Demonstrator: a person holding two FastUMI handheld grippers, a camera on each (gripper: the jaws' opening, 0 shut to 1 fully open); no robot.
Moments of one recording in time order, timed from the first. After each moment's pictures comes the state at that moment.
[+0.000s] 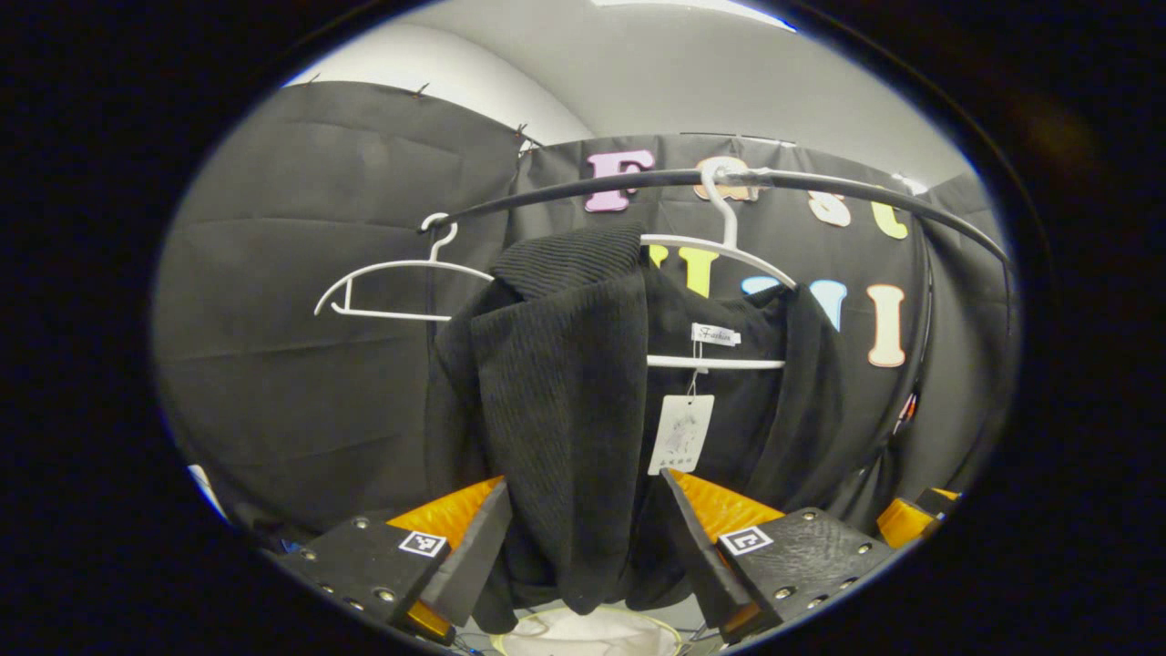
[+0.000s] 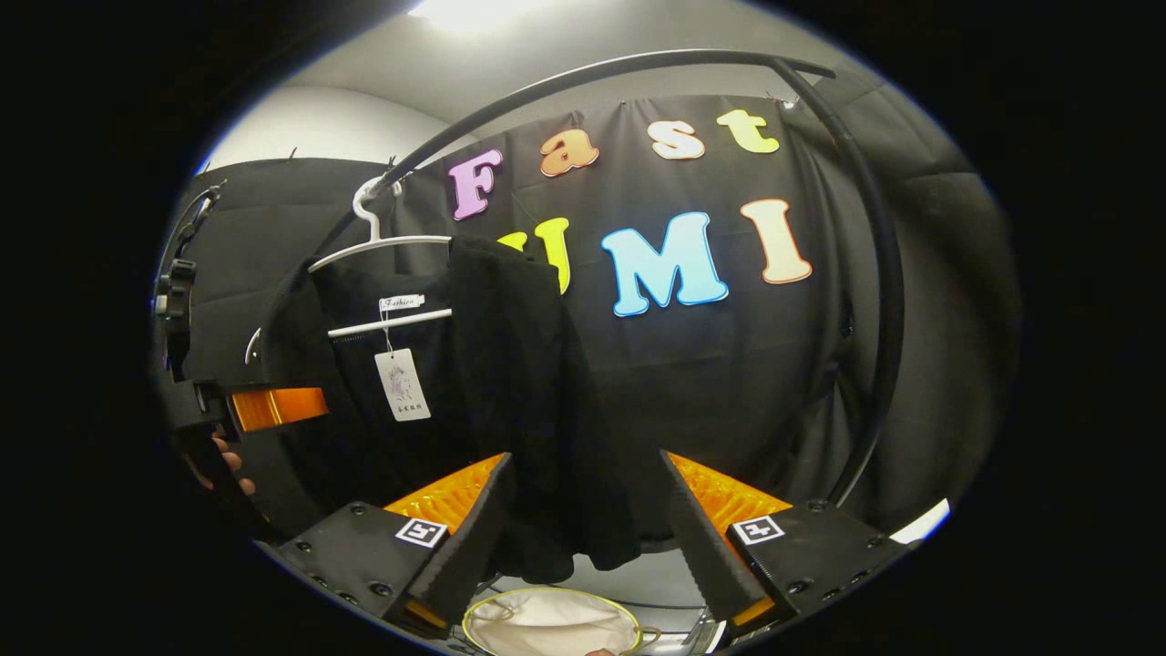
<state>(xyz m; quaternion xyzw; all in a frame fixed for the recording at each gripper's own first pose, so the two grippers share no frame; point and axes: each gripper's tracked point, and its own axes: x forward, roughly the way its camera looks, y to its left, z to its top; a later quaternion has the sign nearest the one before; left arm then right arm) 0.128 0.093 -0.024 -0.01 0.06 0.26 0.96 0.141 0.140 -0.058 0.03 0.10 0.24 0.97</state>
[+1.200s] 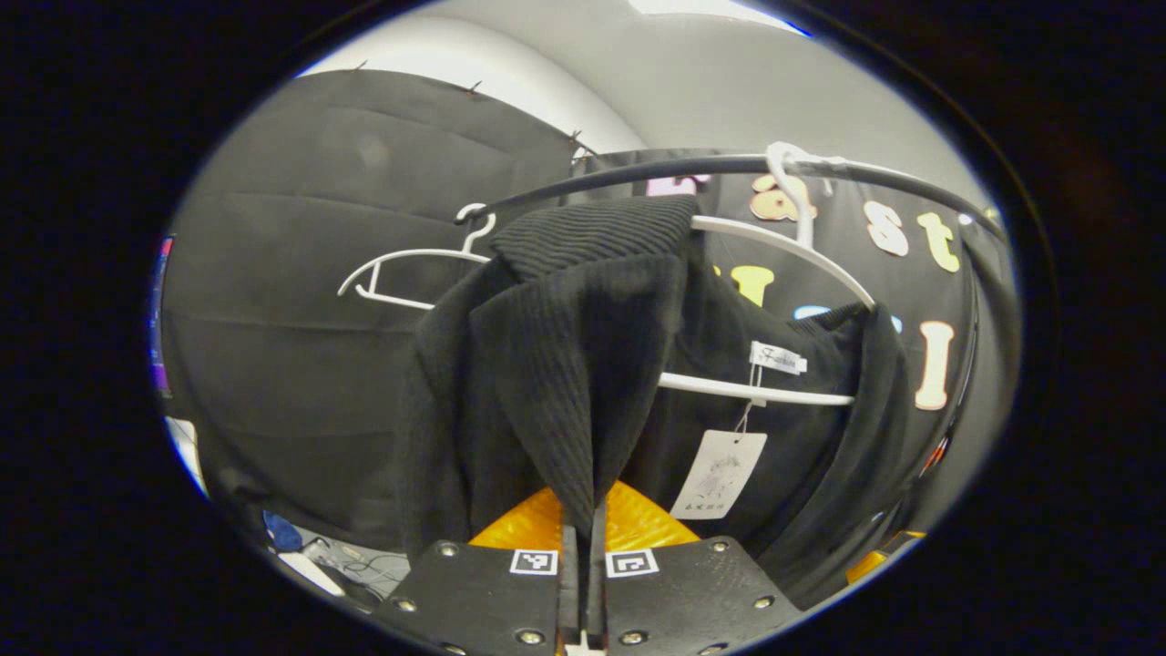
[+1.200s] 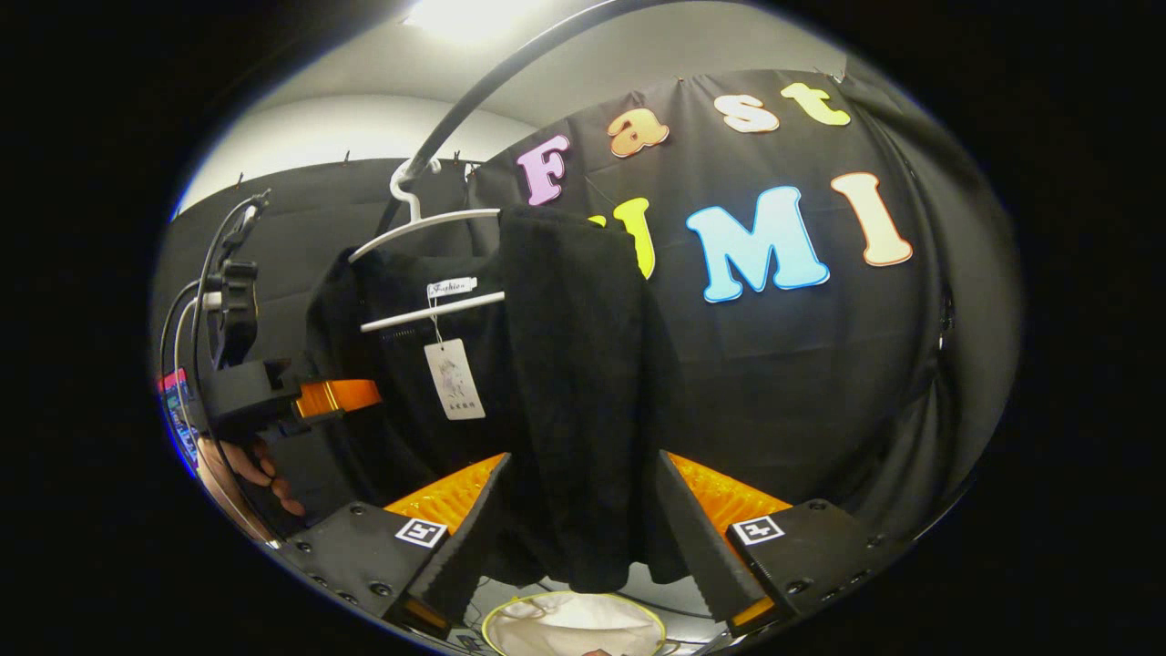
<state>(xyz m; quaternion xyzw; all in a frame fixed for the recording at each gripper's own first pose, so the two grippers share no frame) 0.174 0.113 -0.032 -0.06 0.02 0.29 0.95 0.163 0.207 -0.055 0.05 0.11 0.38 0.92</state>
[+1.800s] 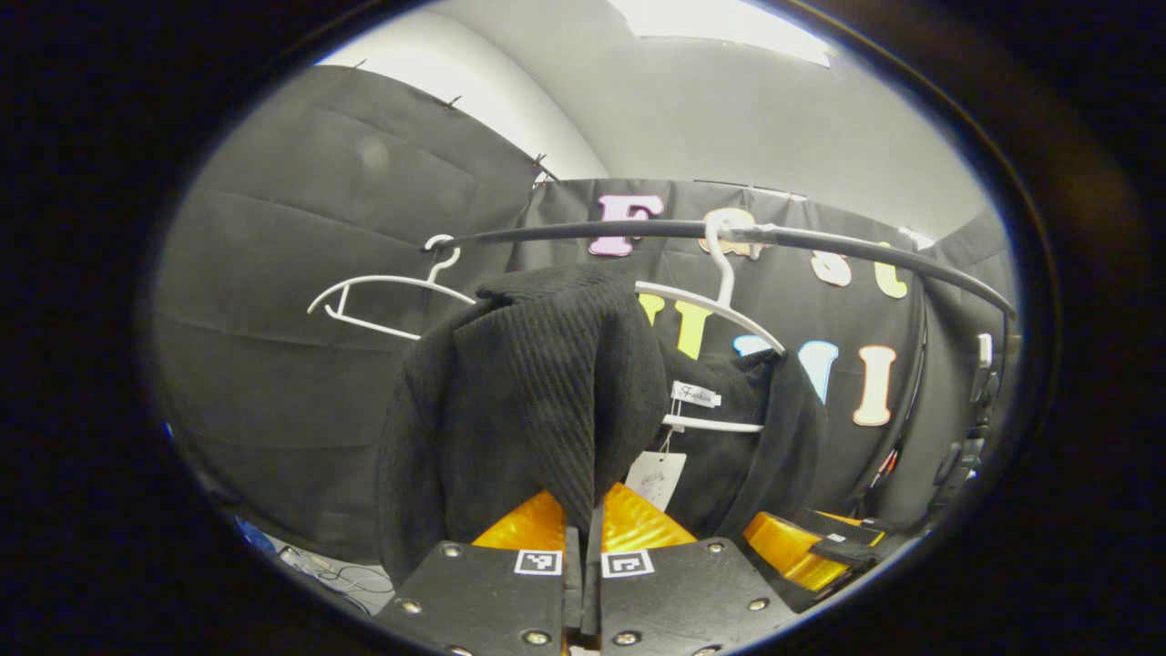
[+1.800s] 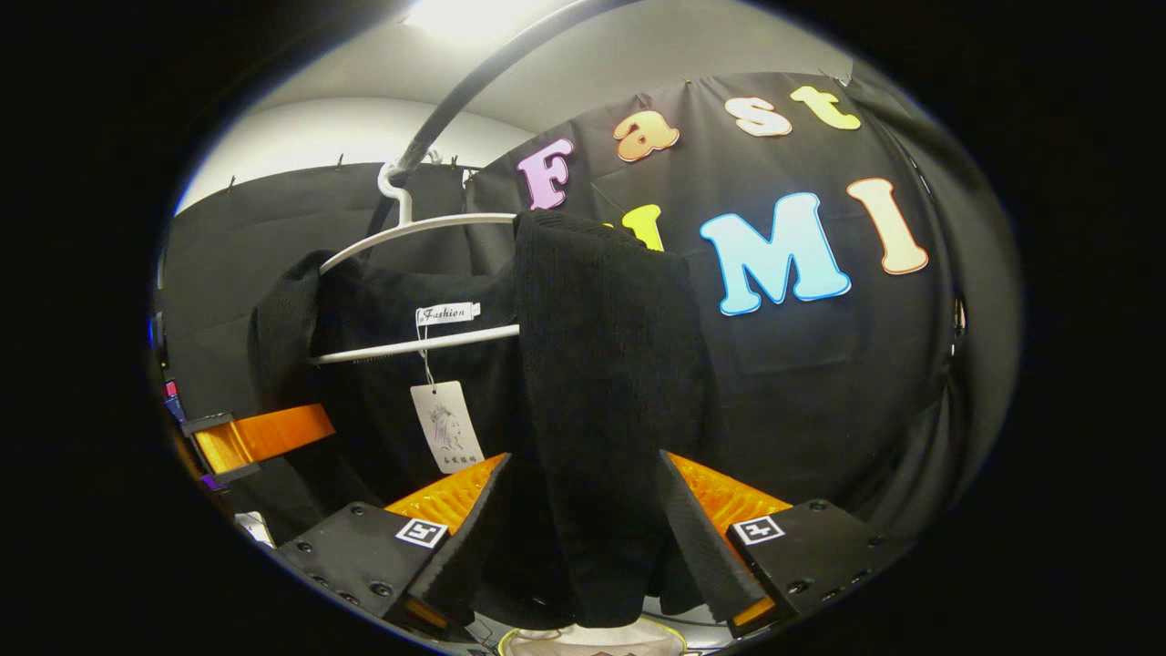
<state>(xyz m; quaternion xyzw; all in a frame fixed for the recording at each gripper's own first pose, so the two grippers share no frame) 0.137 0.078 0.003 -0.04 -0.02 0.24 0.97 0.195 0.271 -0.038 0.05 0.10 0.37 0.92</state>
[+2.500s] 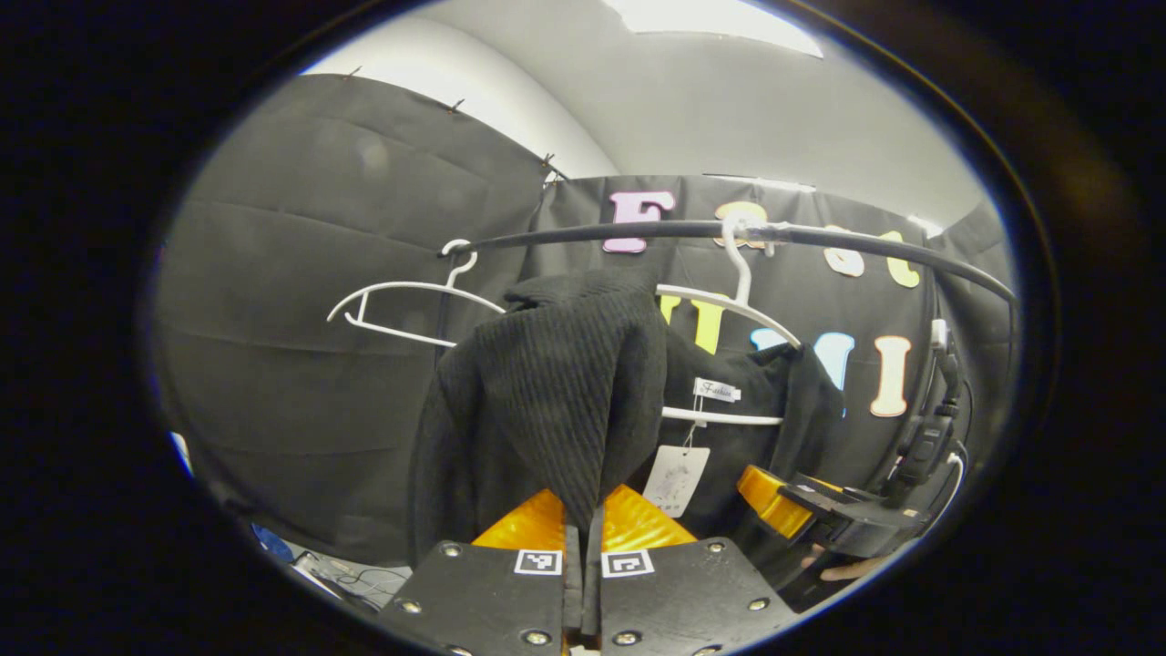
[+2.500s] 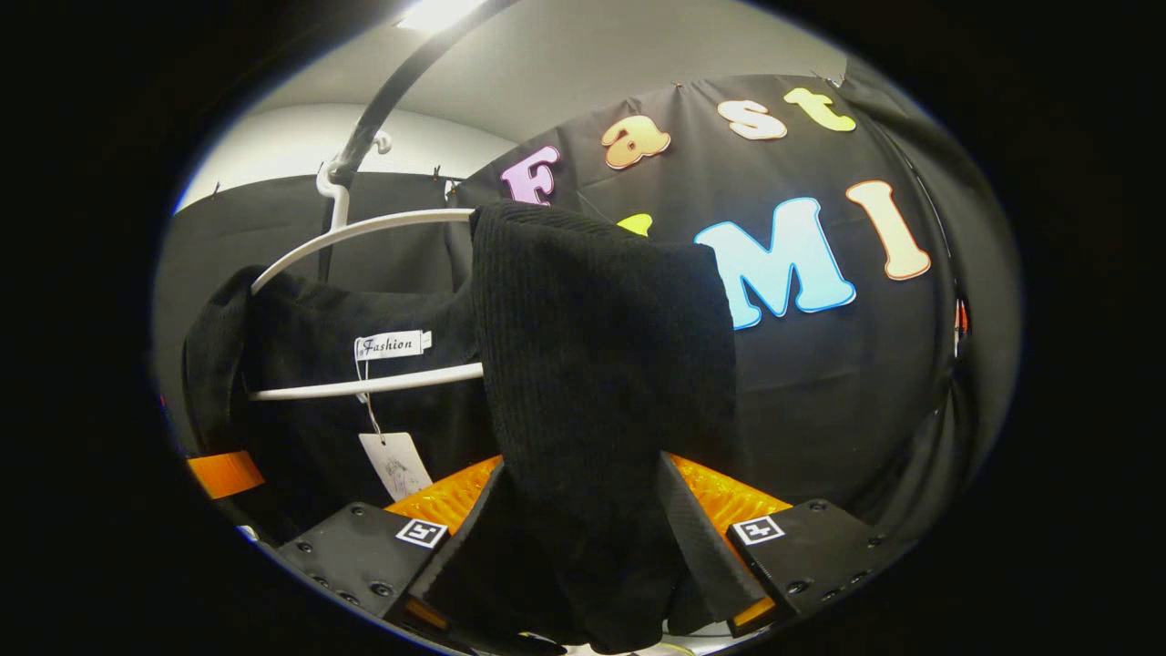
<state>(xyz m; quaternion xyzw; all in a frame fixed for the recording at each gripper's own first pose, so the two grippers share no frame) 0.126 0.085 0.004 -0.03 -0.01 0.27 0.96 0.243 0.303 -0.026 0.07 0.07 0.35 0.93</state>
